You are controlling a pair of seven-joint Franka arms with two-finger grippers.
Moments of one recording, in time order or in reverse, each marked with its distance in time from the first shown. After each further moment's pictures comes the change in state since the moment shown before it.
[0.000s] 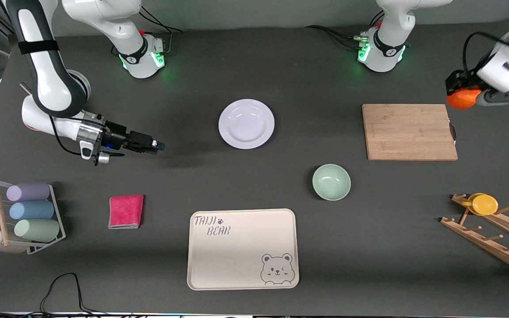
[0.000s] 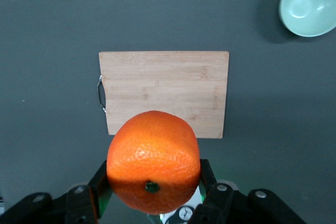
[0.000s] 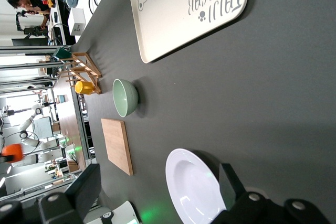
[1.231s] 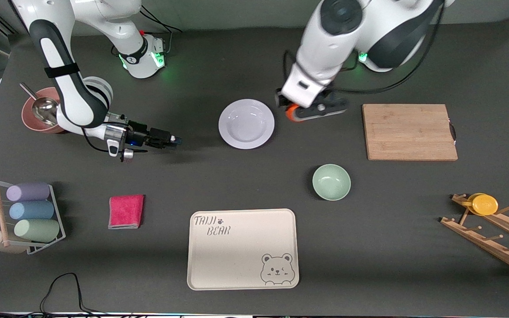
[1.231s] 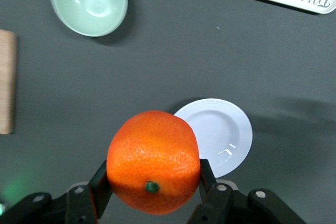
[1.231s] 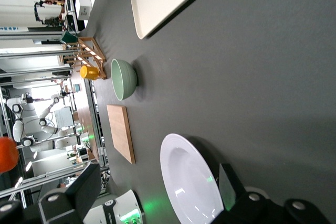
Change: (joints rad) left arm -0.184 0.529 -0.602 0.301 -0.079 0.335 -1.029; right arm 0.004 0.090 0.064 -0.103 0.215 -0.002 -0.244
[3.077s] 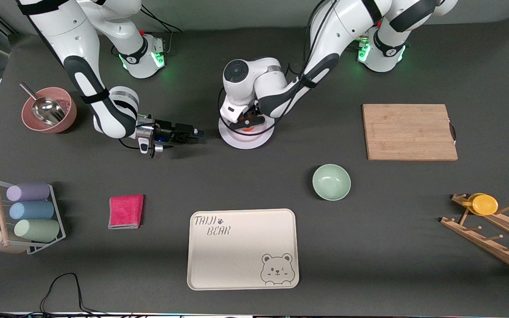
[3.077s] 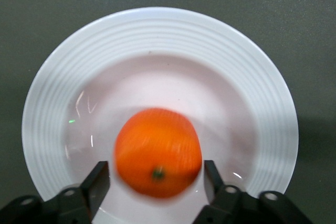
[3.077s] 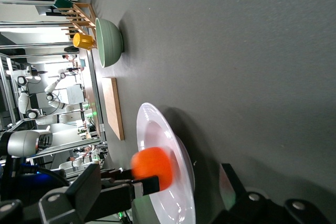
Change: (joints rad) left arm -0.321 0.485 0.006 -0.091 0.415 0.458 -0.469; right arm 0.002 0.197 0.110 -0.025 0.200 -0.012 -0.299
